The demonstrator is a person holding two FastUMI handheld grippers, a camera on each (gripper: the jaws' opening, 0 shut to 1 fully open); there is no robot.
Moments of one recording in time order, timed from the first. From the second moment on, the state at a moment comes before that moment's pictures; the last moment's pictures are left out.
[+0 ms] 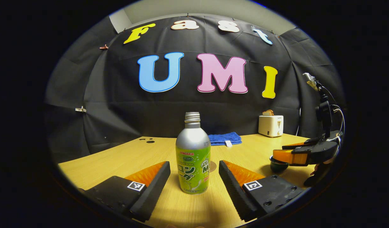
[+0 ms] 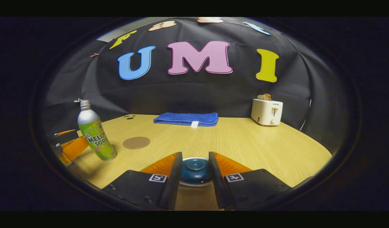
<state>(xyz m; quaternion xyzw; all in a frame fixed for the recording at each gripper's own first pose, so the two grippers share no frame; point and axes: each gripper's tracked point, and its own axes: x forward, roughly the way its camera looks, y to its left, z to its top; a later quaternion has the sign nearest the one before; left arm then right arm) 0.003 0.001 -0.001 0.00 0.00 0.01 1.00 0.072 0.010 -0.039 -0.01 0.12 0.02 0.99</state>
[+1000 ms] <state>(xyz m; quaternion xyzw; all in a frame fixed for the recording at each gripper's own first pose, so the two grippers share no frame) 0.010 0.007 -0.002 0.00 0.00 0.03 1.00 0.071 0.013 -0.008 0.02 0.08 0.05 0.99</state>
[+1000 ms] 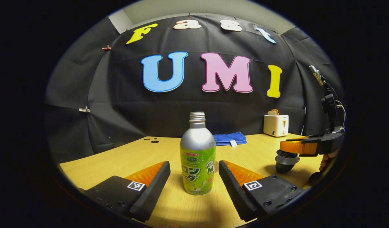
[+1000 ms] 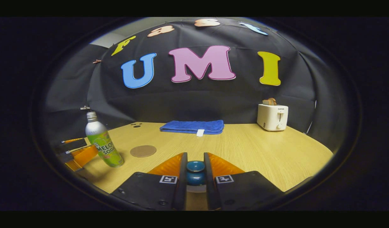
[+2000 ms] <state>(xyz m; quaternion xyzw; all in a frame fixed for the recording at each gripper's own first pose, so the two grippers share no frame) 0.071 0.008 0.001 0.01 0.00 0.02 1.00 0.034 -0.074 -0.016 0.04 0.06 -0.02 1.00</state>
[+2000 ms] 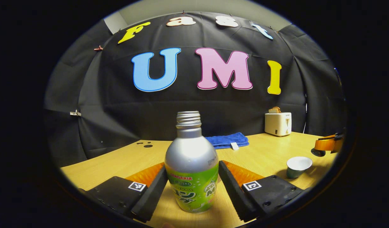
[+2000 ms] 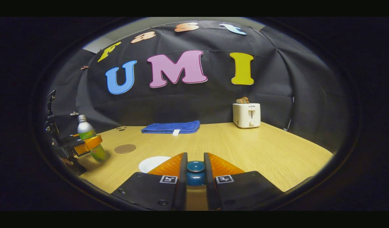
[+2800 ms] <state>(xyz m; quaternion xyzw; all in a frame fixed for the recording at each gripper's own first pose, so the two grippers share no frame) 0.079 -0.012 0.013 0.05 -0.01 -0.02 1.00 0.026 -0.084 0.001 0.00 0.00 -0.03 1.00</state>
